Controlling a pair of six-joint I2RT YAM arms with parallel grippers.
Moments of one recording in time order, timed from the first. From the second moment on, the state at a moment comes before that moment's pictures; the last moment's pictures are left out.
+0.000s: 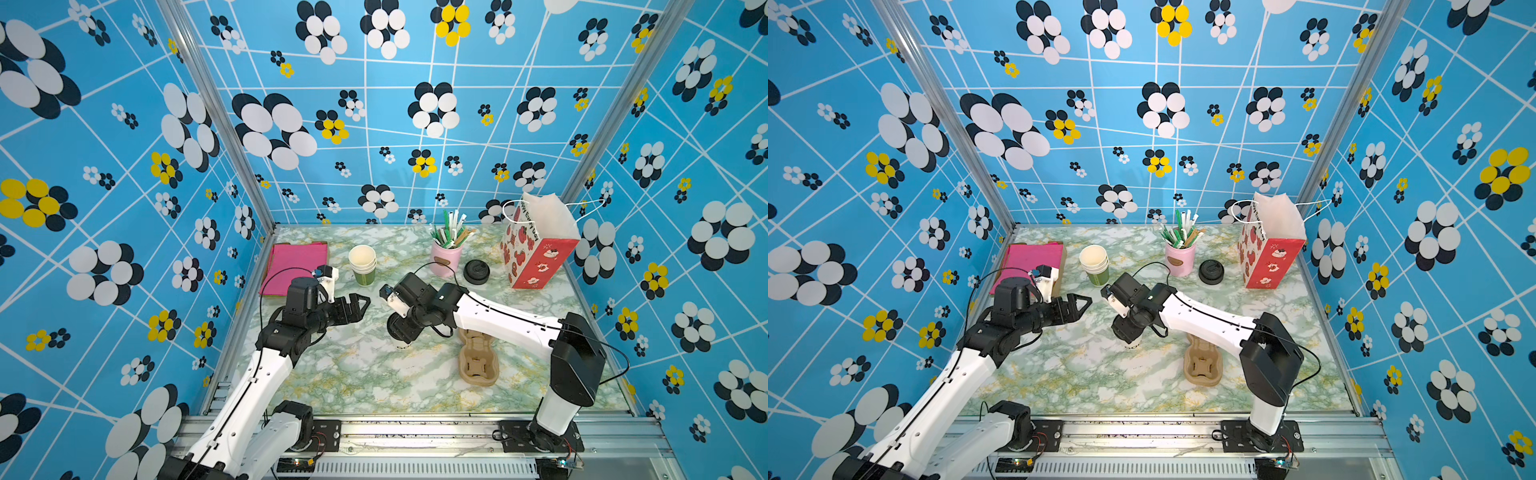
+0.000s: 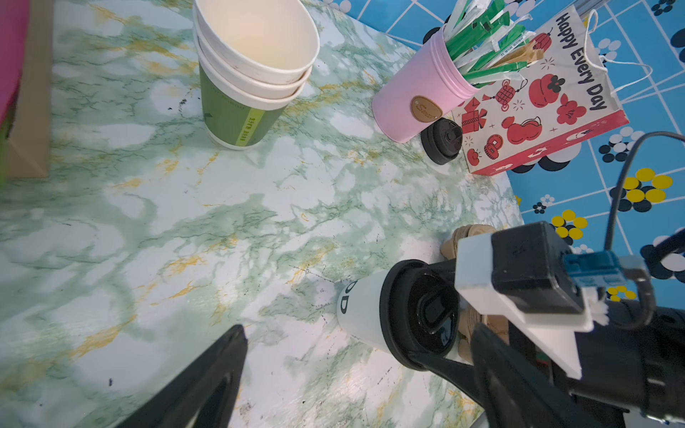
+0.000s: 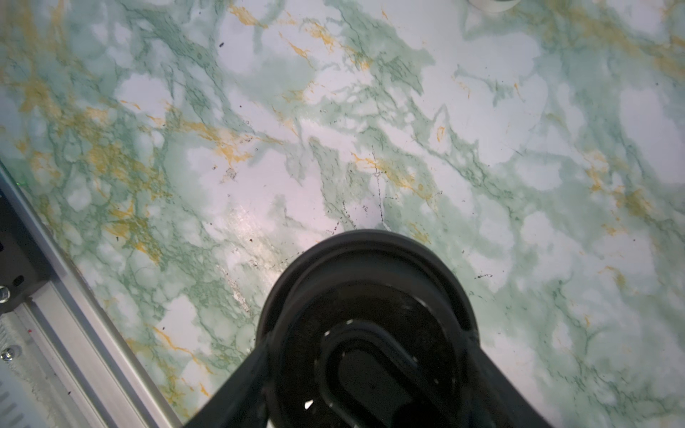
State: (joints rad) left arm -0.22 0.93 0.74 -0.42 0.45 -0.48; right arm 0.95 1.78 1.39 -0.74 0.00 -0.01
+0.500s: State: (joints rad) left arm -0.28 1.14 0.68 -0.26 0.65 -0.57; right arm 0.95 1.76 1.37 -0.71 0.01 0.00
